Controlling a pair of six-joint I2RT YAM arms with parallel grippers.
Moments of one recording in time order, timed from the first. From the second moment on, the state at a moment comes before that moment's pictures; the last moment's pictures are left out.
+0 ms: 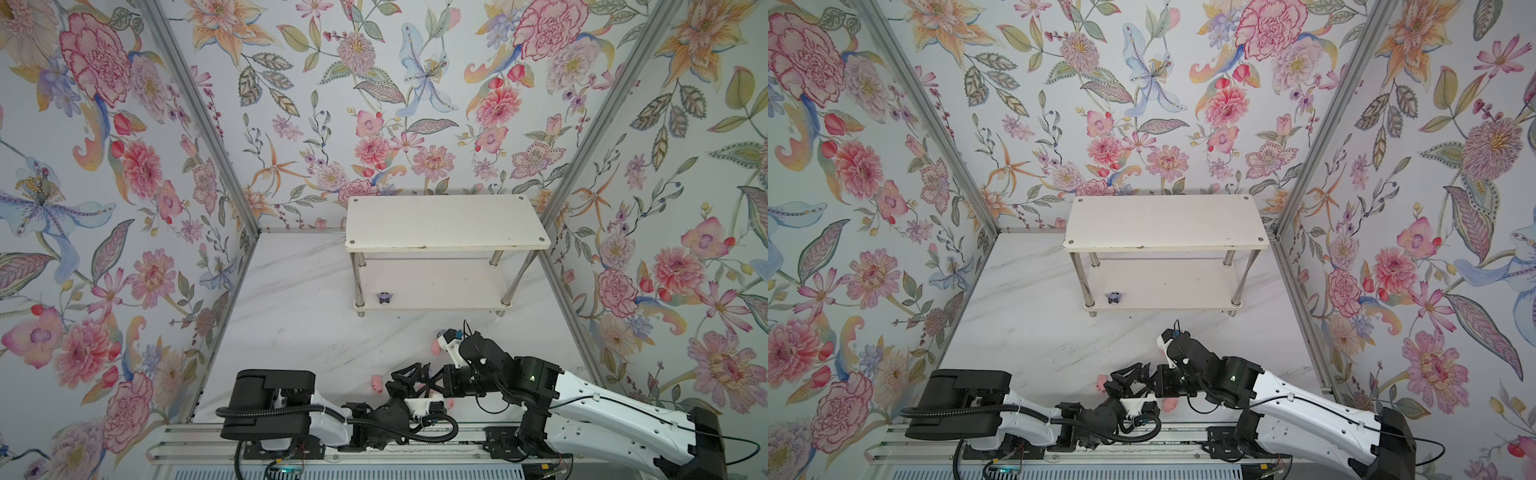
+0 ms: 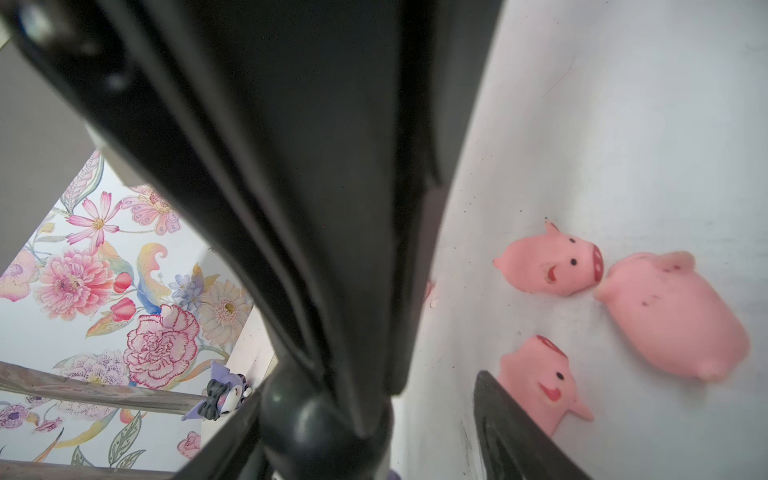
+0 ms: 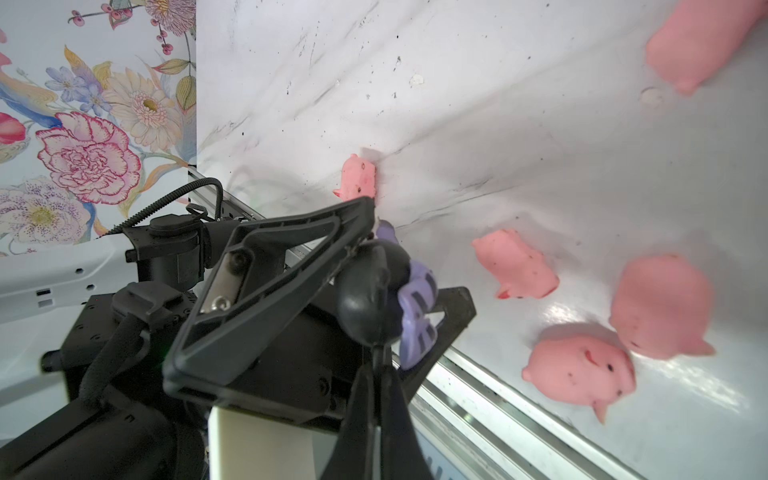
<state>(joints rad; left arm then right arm) -1.57 1.64 0.38 0.94 -0.84 0.64 1.07 0.87 0.63 -0.57 -0.24 0.98</state>
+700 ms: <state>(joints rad) -1.51 1.48 0.32 0.83 -0.68 0.51 1.04 0.83 0.62 -0.50 -0.23 0.98</state>
